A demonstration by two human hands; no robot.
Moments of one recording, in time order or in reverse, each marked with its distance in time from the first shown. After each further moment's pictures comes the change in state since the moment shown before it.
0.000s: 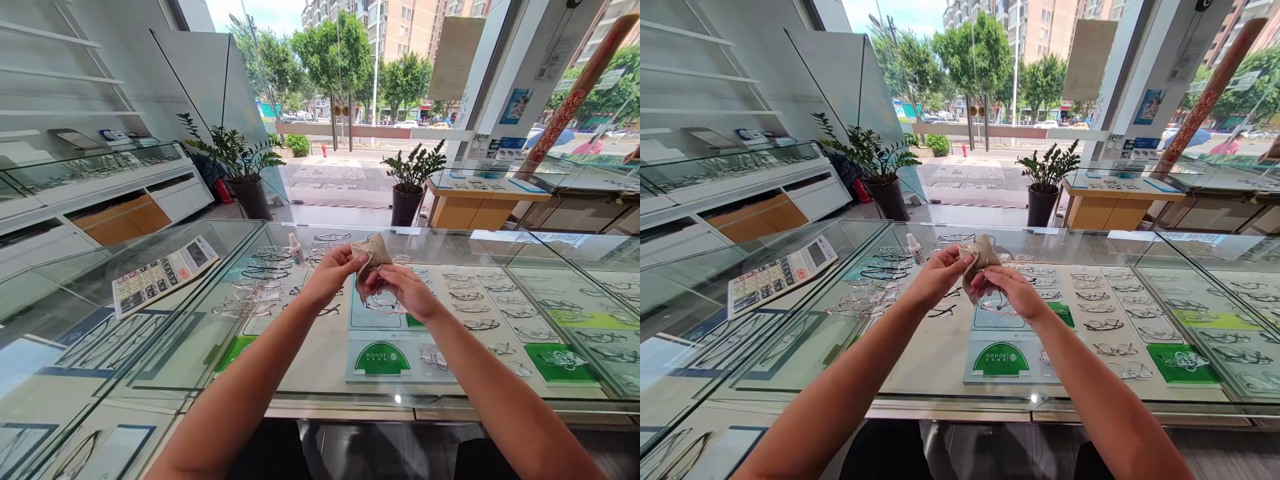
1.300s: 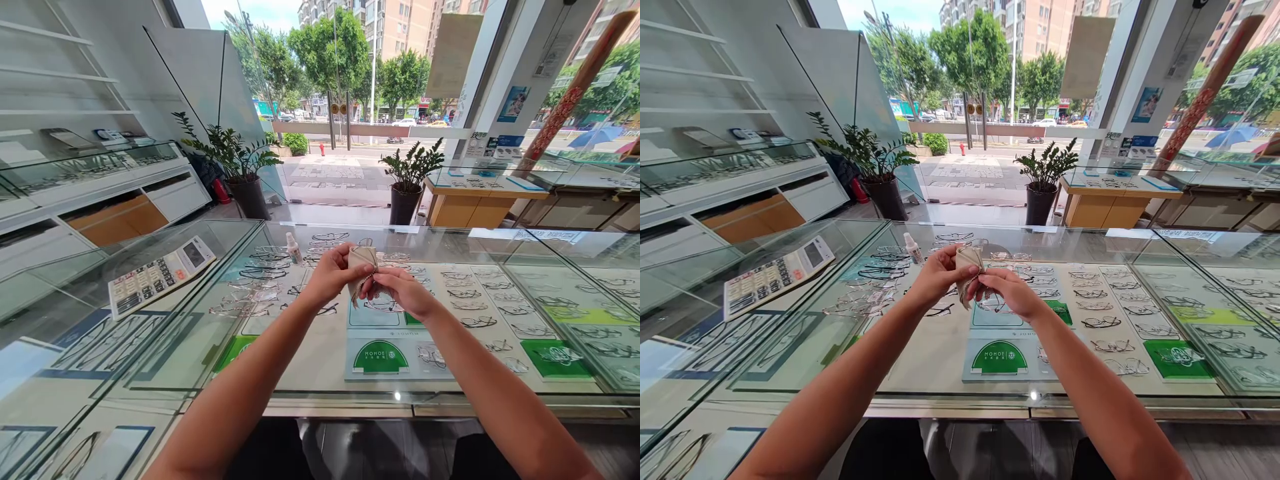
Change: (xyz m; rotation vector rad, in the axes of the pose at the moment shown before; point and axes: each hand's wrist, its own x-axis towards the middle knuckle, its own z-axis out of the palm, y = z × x) left_hand -0.004 0.003 0.005 0.046 -0.013 -0.045; right_hand 0.000 0.005 -0.006 -0.054 -0.068 0.072
